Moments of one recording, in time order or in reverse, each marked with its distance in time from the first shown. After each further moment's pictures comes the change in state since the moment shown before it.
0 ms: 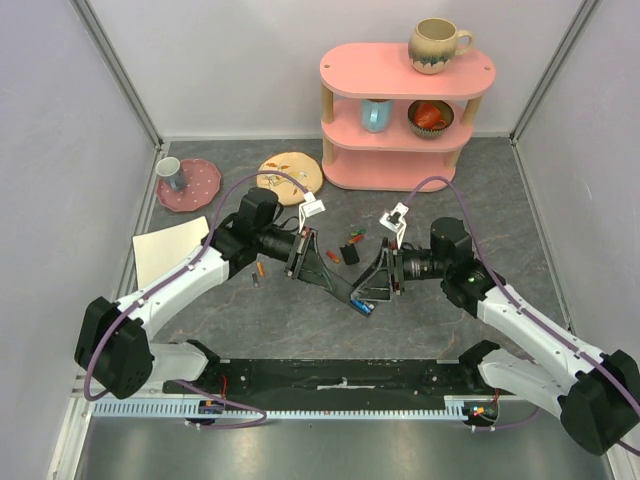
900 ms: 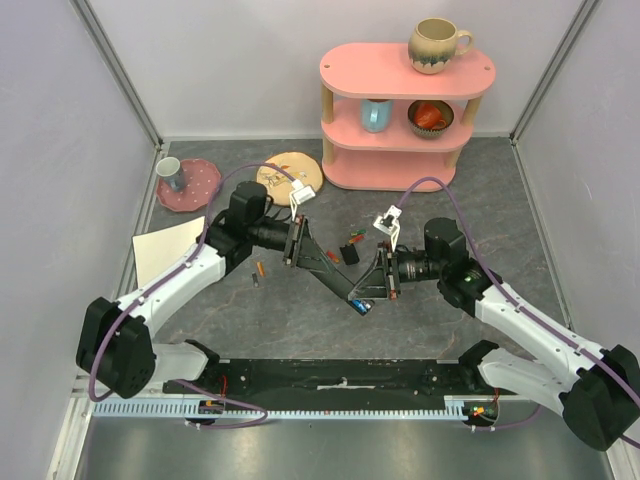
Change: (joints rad) left arm 0.056 0.010 -0.001 0.102 -0.044 -0.058; right arm 0.058 0.020 0.023 -0.050 0.014 -0.047
